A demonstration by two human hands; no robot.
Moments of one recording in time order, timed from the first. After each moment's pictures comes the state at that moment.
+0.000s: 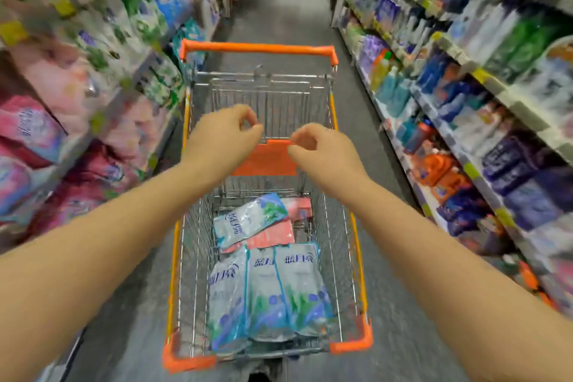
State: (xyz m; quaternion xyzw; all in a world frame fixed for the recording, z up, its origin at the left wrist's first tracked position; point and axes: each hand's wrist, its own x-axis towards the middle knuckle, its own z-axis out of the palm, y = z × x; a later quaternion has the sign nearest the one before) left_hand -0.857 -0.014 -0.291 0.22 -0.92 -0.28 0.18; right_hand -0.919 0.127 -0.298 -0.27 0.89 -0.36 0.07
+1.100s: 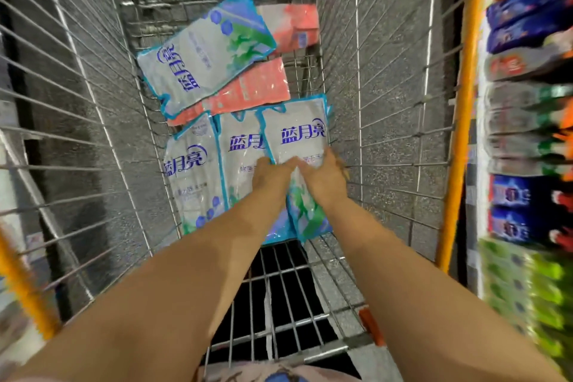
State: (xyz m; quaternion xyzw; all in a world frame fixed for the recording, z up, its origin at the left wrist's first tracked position) left_hand -0.907 0.073 -0.720 0.58 -0.49 -0.61 -0.23; right_hand -0.932 0.160 -0.716 0.18 0.87 -0.27 0.37
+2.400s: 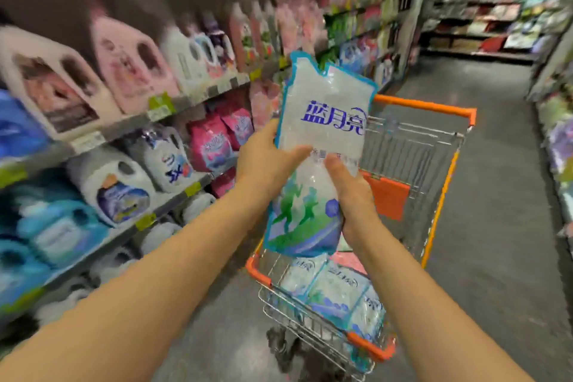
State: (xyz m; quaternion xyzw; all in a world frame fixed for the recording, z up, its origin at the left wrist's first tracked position) left_hand -0.710 0.127 -0.238 0.40 -0.72 -0.38 0.42; right_hand -0.822 0.173 -0.309 -0.23 0.47 -0.75 0.41
